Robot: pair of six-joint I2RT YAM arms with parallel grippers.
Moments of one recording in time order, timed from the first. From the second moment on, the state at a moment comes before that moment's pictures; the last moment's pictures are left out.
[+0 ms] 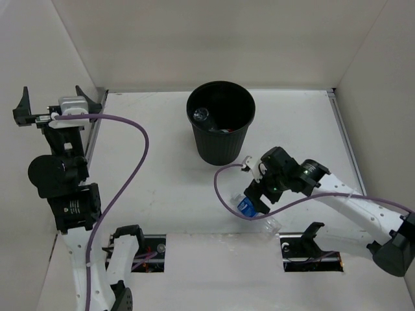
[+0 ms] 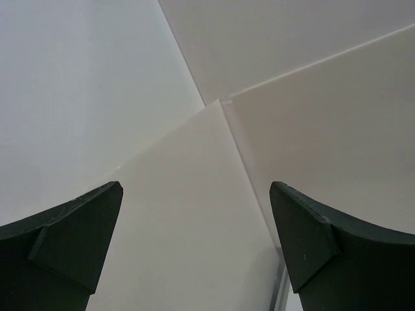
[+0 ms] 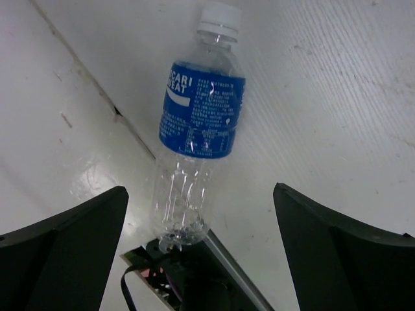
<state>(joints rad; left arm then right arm) 0.14 0.72 1.26 0.01 -0.05 0.50 0.76 1.06 0.94 -0.99 -0.22 -0.14</state>
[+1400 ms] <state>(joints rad) 0.30 0.83 1.47 -0.09 0.04 0.42 1.14 1.72 1.73 -0.68 -0.35 -0.02</state>
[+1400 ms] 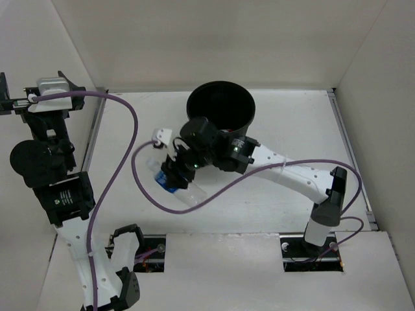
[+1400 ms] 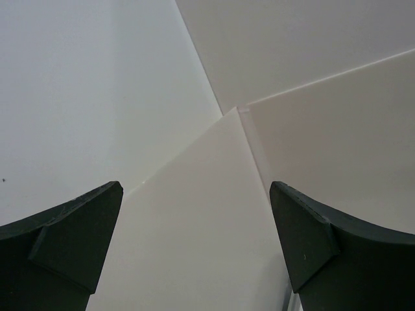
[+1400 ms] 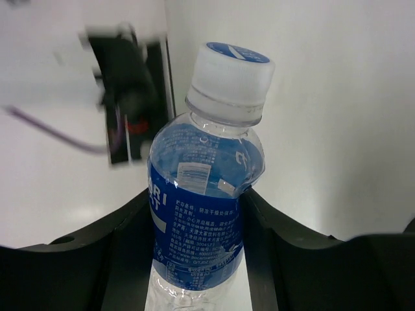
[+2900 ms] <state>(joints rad) 0.22 0.94 1.35 -0.36 0.24 0.36 0.25 1.56 1.88 -0.49 -0.12 -0.14</state>
